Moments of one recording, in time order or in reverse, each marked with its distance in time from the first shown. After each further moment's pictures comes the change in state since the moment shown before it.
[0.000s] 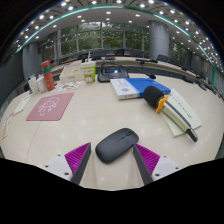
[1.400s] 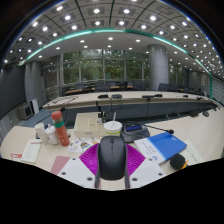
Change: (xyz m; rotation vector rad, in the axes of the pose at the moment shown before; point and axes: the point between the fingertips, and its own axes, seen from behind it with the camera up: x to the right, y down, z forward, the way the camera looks) arm -0.141 -0.273 -0.003 0.334 -0.001 0.020
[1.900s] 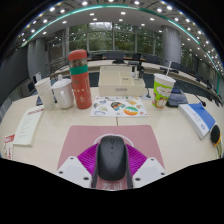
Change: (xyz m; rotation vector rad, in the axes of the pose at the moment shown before) arm -0.179 0.183 0.115 -0.302 -0.044 -0.064
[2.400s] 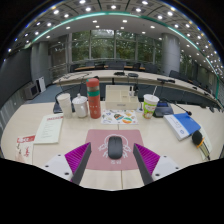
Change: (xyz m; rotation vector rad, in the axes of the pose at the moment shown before) arm -0.015 -0.031 -0.169 0.070 -0.002 -0.018
